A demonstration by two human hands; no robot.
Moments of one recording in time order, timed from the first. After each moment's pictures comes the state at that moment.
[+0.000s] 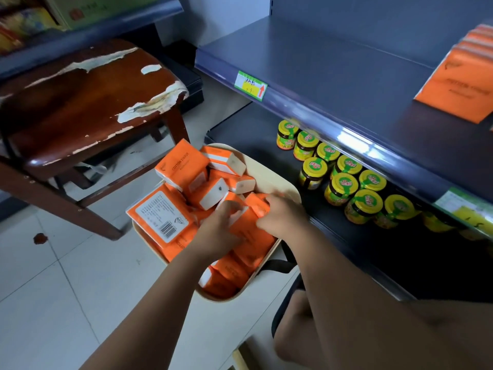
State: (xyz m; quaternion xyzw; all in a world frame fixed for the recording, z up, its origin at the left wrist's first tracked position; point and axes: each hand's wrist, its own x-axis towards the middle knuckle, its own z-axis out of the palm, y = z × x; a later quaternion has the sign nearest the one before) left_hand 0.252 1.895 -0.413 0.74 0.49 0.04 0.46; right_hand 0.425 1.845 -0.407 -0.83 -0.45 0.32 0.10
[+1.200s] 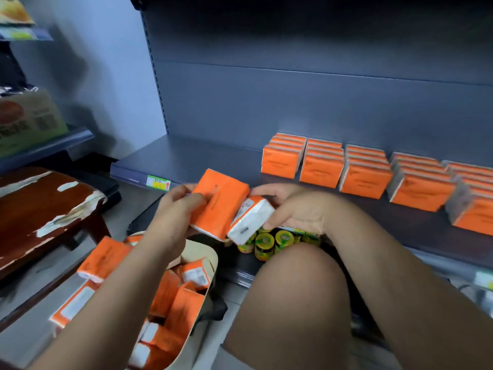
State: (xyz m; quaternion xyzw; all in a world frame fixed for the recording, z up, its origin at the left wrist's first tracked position) left_hand 0.343 1.846 -0.203 0.60 0.30 0.29 0.68; right_hand 0.527 1.678 -0.177 -0.61 -0.35 0.51 0.50
